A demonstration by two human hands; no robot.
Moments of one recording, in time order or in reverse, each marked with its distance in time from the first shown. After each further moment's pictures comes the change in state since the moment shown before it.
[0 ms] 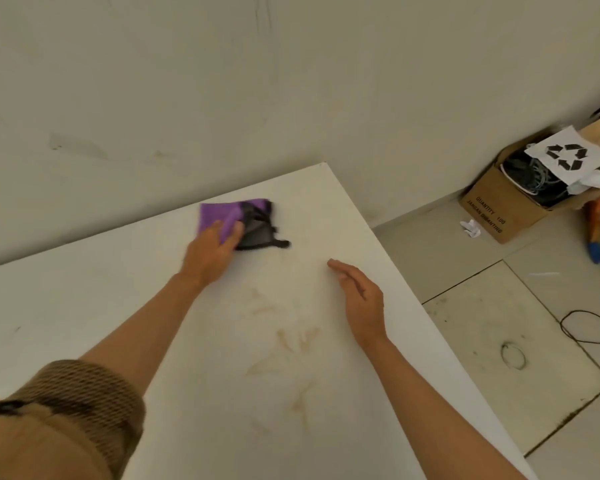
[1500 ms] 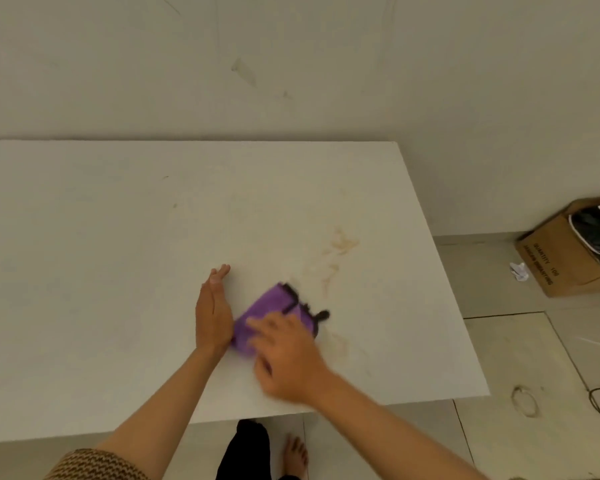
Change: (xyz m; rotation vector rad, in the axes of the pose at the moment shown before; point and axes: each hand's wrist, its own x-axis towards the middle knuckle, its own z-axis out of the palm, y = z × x) left_hand -0.343 -0.071 0.048 -0.548 0.537 -0.249; right_hand -0.265 0.008 0.024 -0.723 -0.704 -1.022
